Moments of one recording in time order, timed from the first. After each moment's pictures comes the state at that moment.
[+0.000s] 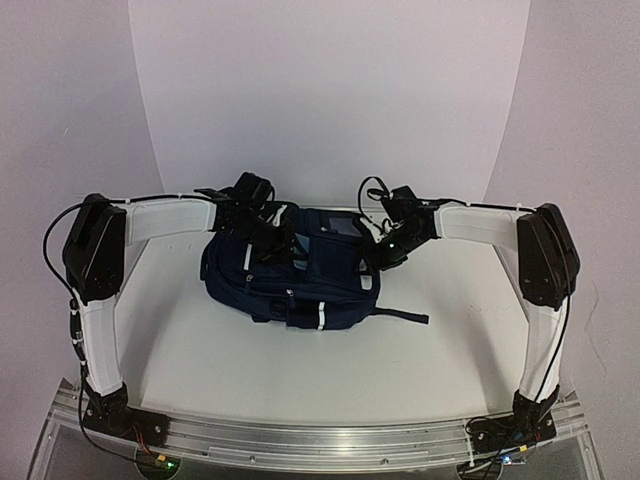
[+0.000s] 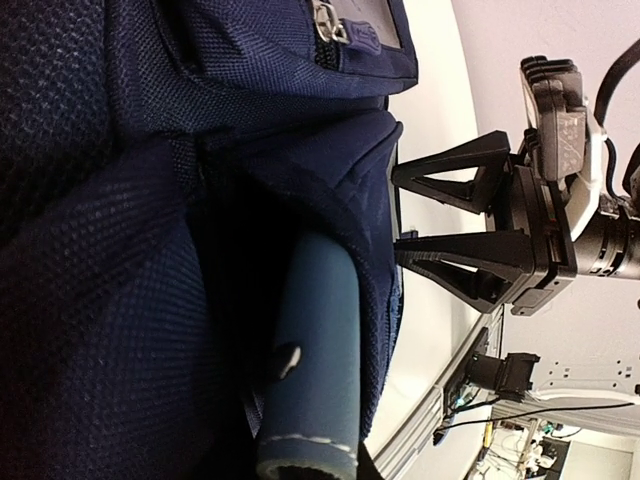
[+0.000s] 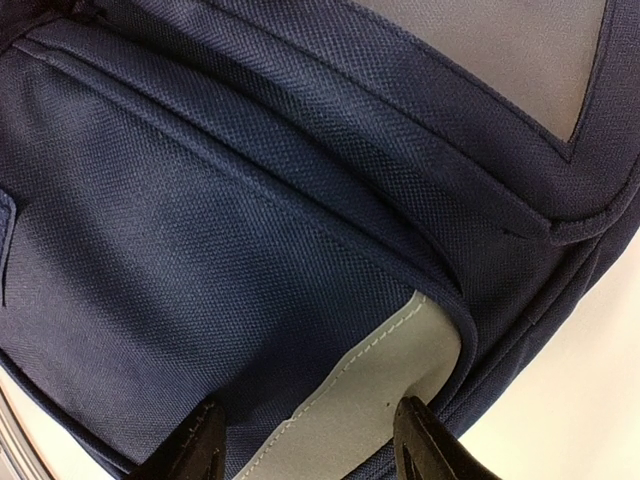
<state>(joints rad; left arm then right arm) -0.62 1.99 1.57 -0.46 0.59 -0.64 0.54 2.03 1.56 -0.57 -0.31 0.00</state>
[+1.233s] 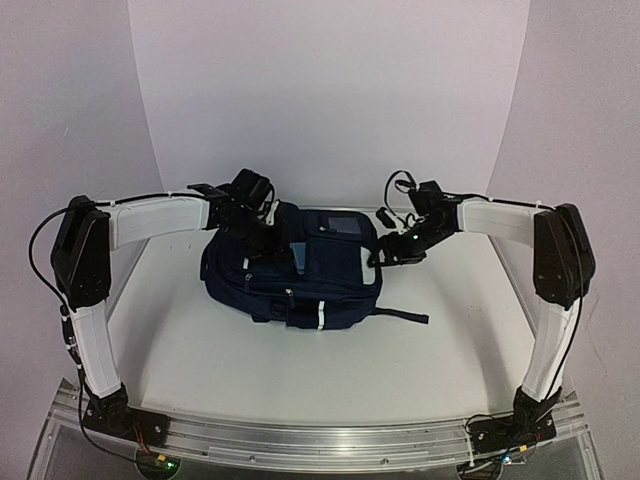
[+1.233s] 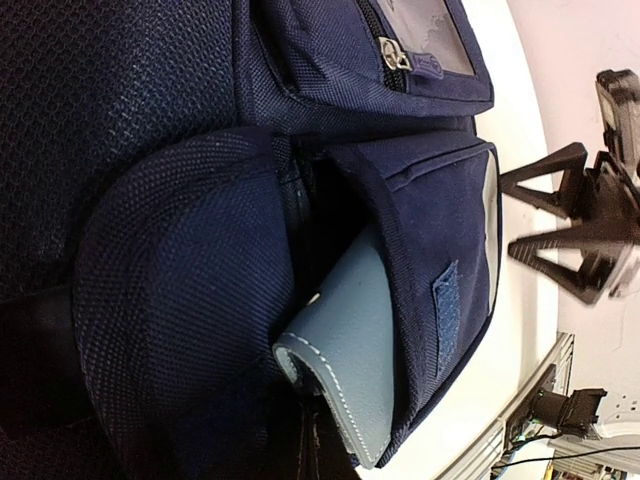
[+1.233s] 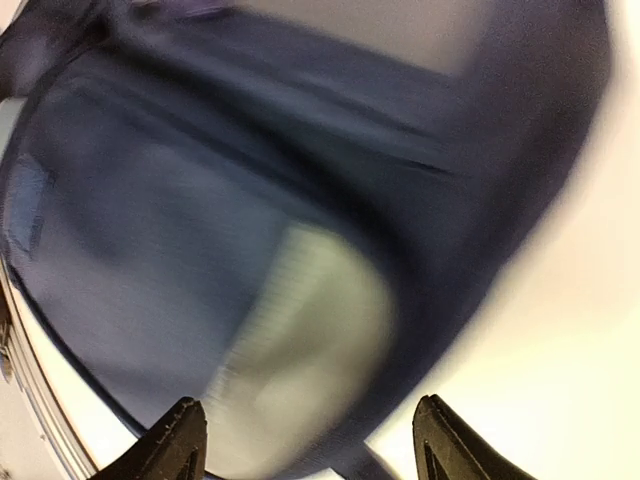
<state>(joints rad) -0.66 1.90 1.55 -0.55 0.31 -0.60 0.42 1.97 1.51 -0.59 -0.46 0.02</state>
